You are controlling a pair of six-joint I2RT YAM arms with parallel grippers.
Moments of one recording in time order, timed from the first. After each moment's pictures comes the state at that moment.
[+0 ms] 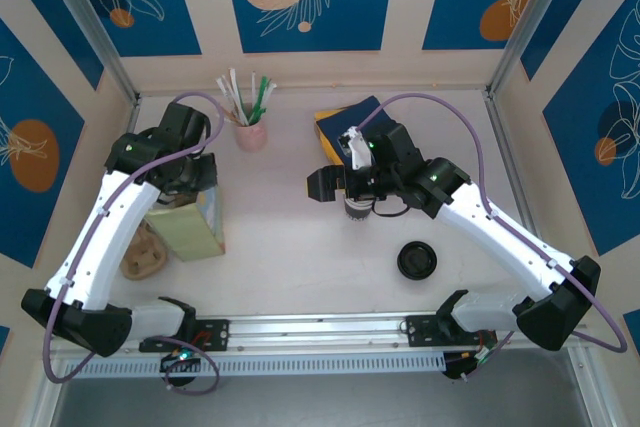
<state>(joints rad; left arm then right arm) -0.37 1.27 1.55 -1.38 -0.16 -0.47 0.72 1.25 1.27 -0.72 -0.38 0.60</state>
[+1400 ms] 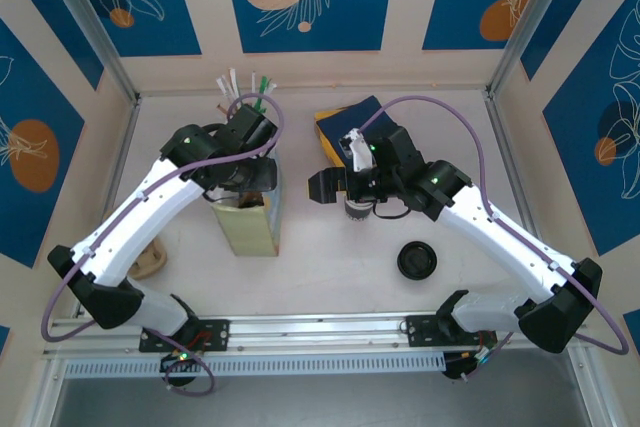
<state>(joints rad) -0.75 1.44 1.72 -1.39 -0.22 -0.66 0.72 1.23 1.24 -0.71 -0.38 0.60</state>
